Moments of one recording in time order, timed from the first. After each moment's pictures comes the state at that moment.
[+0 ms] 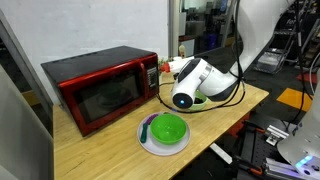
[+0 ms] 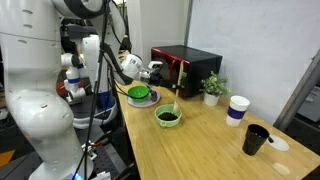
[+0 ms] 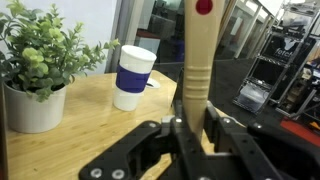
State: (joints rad) arm 0.20 0.28 0.20 -2.30 -1.57 1.64 -0.88
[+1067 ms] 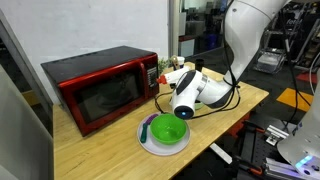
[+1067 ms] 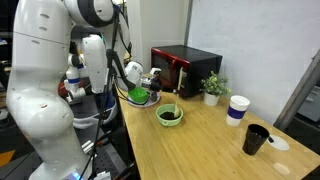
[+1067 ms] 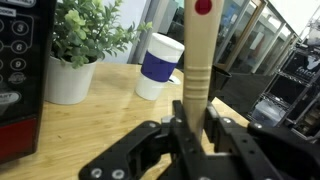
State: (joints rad) arm 0.20 0.39 0.20 -2.27 -1.68 1.67 -0.88
